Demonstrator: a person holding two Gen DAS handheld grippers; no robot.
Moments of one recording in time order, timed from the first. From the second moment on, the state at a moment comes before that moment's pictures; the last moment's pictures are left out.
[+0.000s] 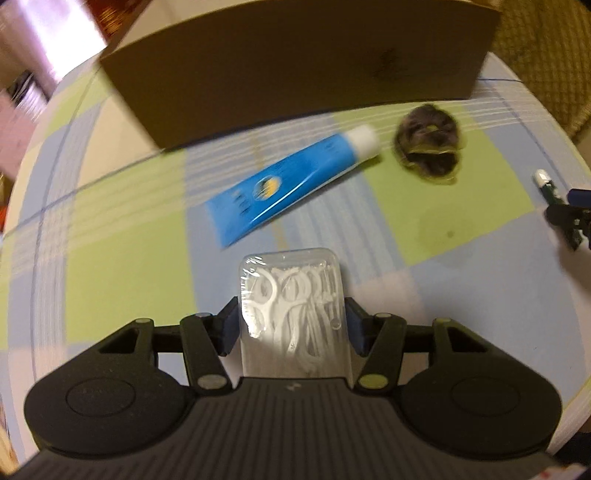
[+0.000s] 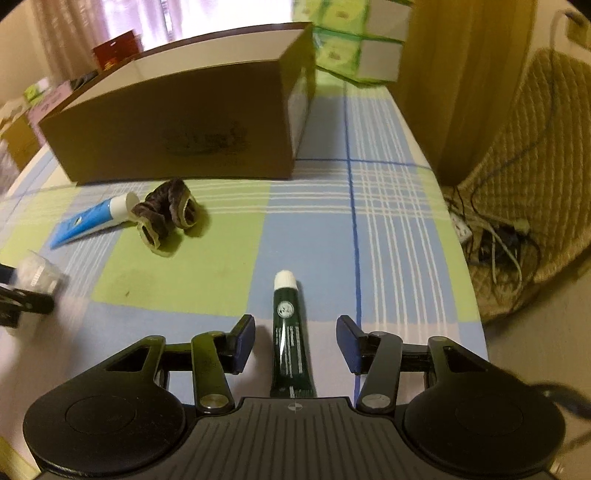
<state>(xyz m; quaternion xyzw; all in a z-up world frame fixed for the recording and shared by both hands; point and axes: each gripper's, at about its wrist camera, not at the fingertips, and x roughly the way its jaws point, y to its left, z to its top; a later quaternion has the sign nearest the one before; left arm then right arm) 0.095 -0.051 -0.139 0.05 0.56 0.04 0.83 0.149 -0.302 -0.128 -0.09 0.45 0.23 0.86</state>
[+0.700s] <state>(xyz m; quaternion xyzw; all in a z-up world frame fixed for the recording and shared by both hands) 0.084 -0.021 -0.140 0.00 0.55 0.01 0.83 0.115 -0.268 -0.124 -0.11 0.46 0.26 0.84</state>
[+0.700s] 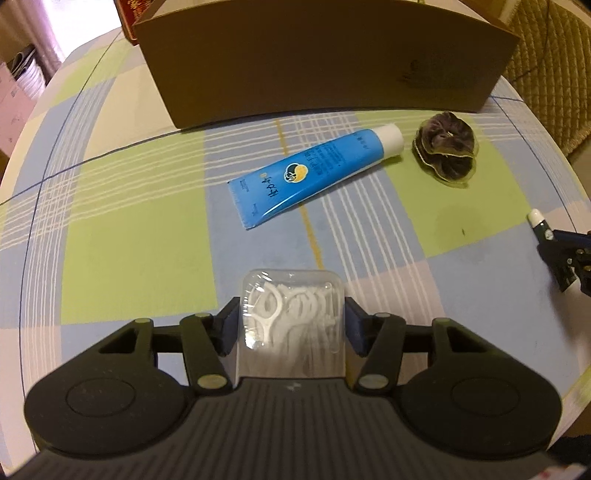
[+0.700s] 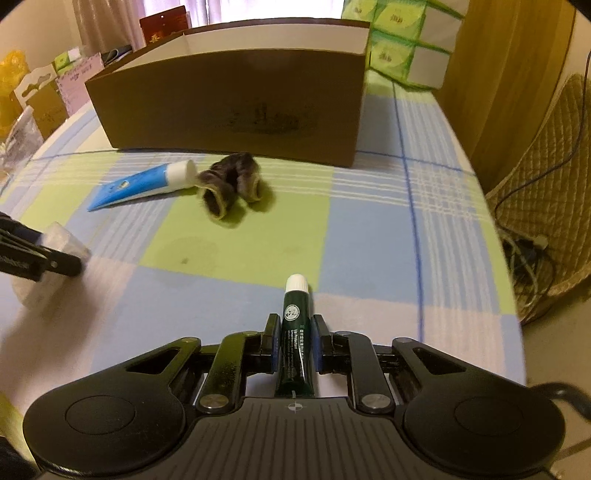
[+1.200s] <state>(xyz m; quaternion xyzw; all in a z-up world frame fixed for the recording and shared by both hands) 0.086 -0.008 -0.128 0.01 0.54 -0.01 0.84 0.117 -0.243 -0.106 -0.10 0.46 0.28 0.84</state>
